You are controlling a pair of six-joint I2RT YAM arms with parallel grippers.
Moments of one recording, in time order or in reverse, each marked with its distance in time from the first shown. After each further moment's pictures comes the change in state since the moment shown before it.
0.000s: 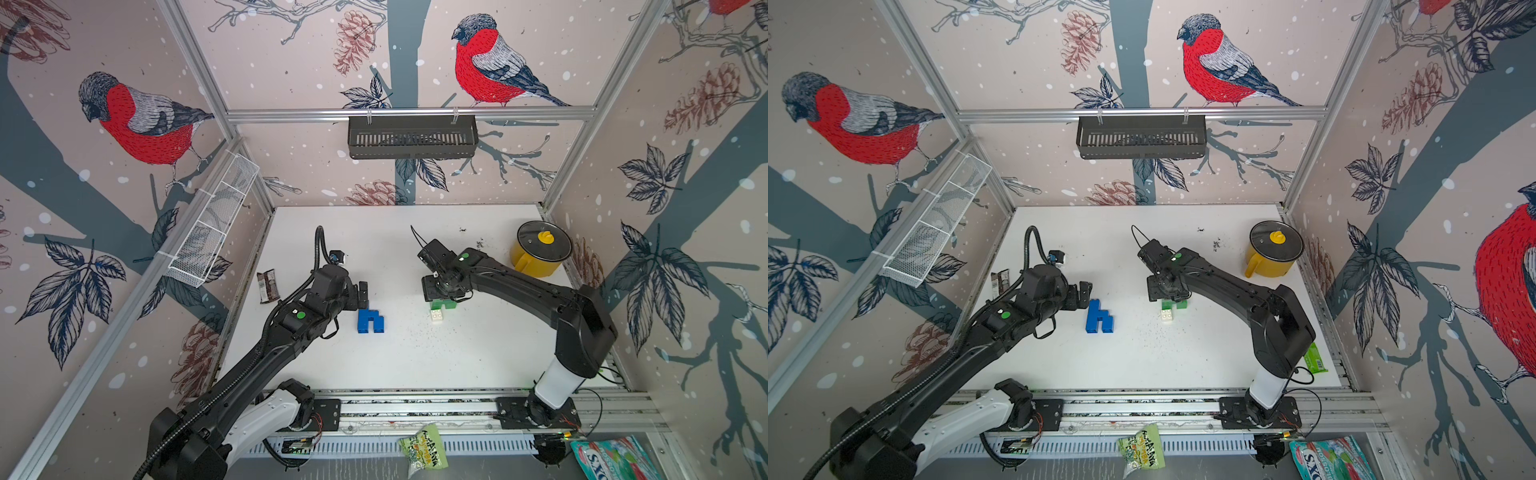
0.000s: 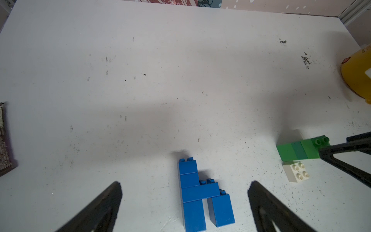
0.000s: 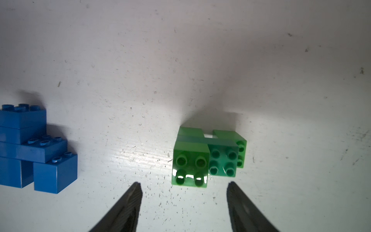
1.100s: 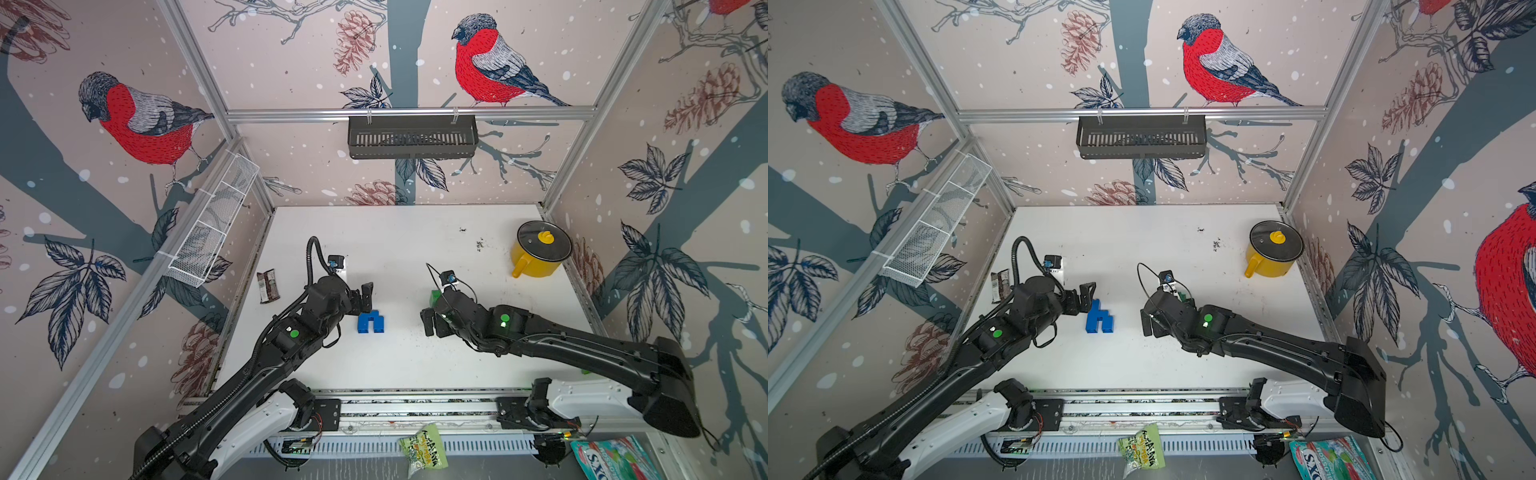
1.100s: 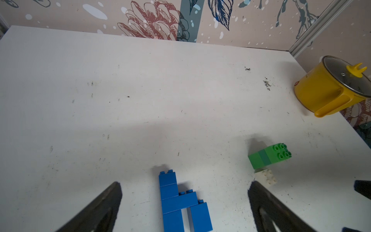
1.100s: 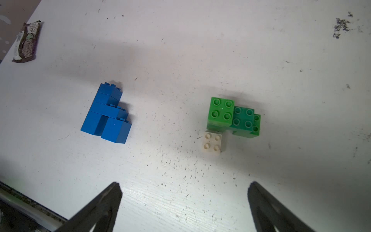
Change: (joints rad) left arm -0.097 -0.142 -0.092 0.151 -0.022 -0.032; right arm 0.303 -0.484 -0.463 0.326 0.215 0.116
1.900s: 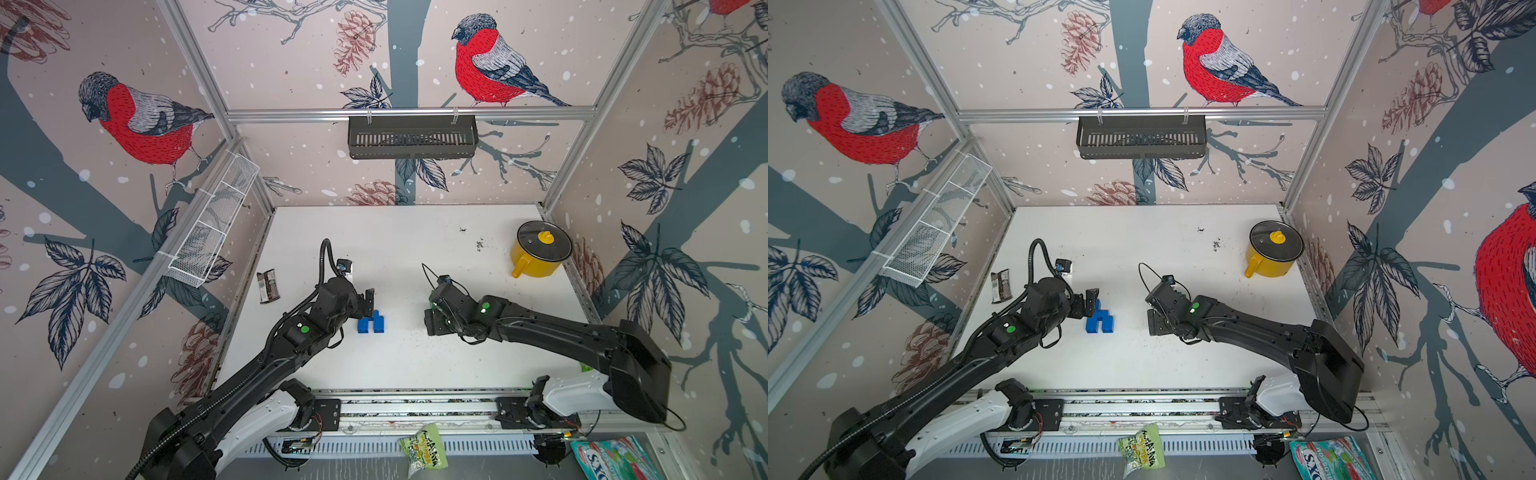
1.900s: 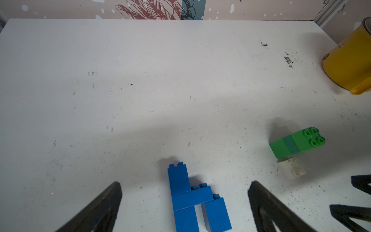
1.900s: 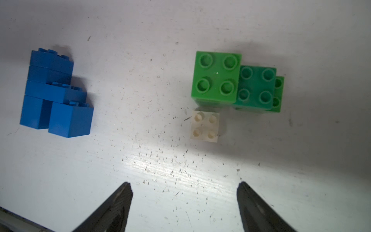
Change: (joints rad) left arm -0.014 0.082 -0.033 -0.002 -0.037 0.064; right arm -0.140 0.186 -0.018 -0.001 -0.177 0.020
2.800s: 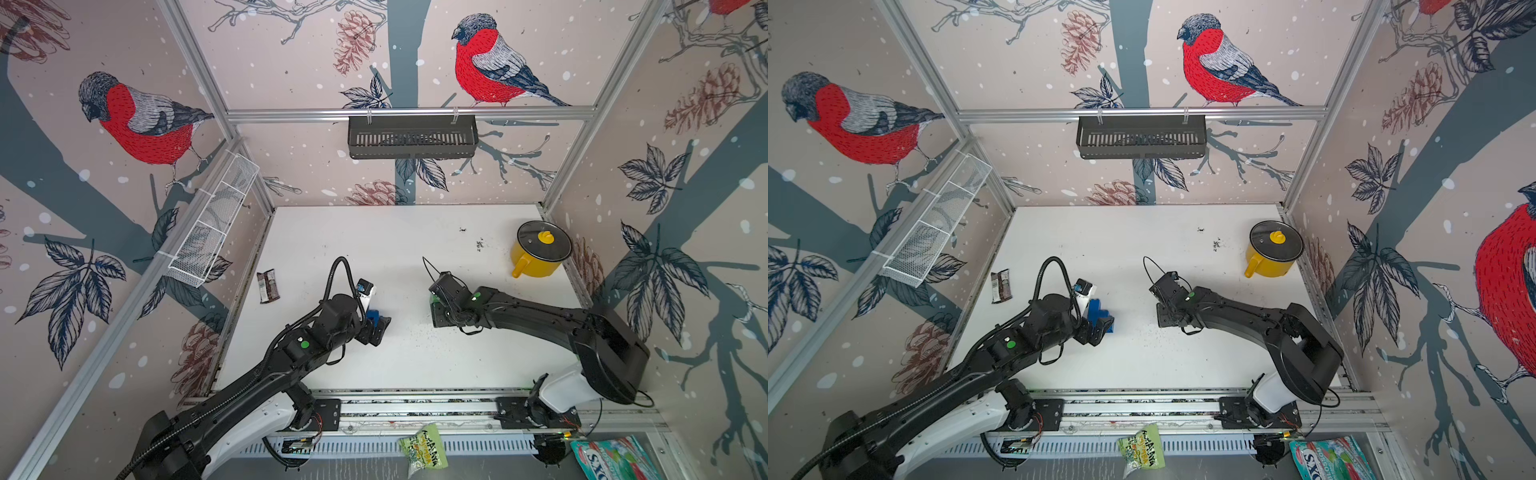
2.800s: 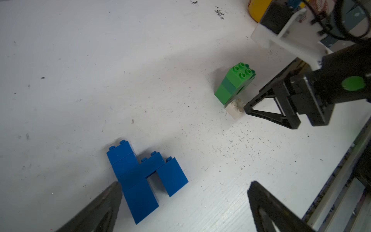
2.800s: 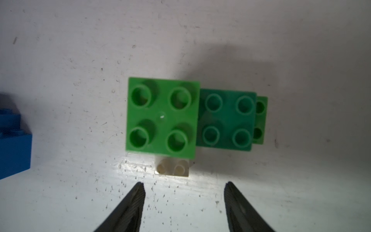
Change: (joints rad) left arm -0.110 -0.113 -0.136 0.046 0.266 0.140; right arm -0.106 0.140 0.018 0.047 -0.013 -0.082
